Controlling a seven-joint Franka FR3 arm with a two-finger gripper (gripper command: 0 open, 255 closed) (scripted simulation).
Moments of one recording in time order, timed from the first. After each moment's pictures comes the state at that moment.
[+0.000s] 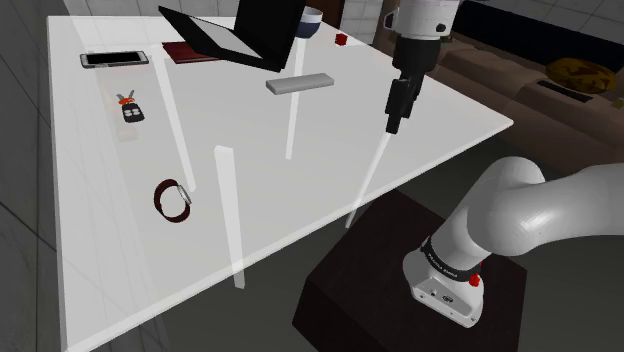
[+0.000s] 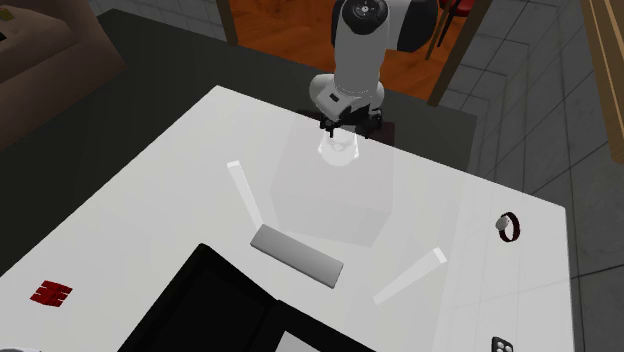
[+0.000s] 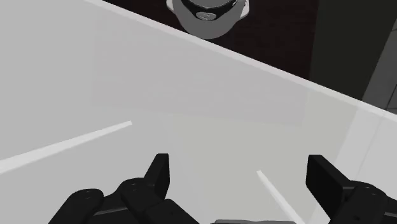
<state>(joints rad) 0.00 -0.82 0.06 -2.45 0.07 1.45 -0.07</state>
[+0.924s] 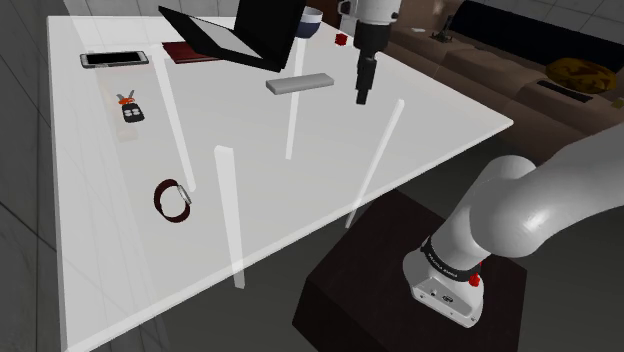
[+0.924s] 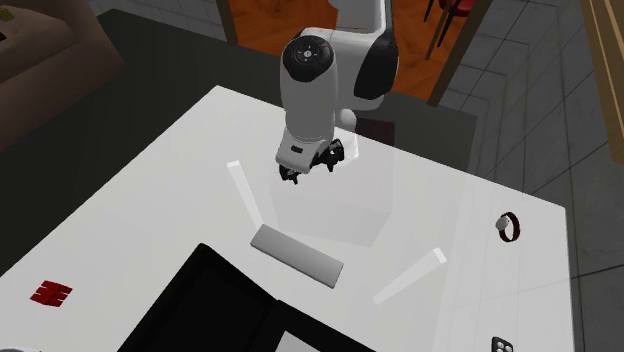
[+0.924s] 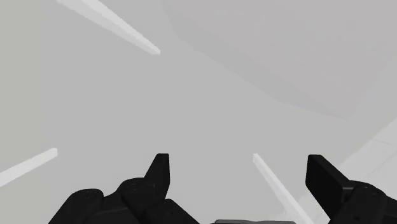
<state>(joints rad) 0.07 -0.45 -0.14 -2.24 -0.07 1.68 -0.61</state>
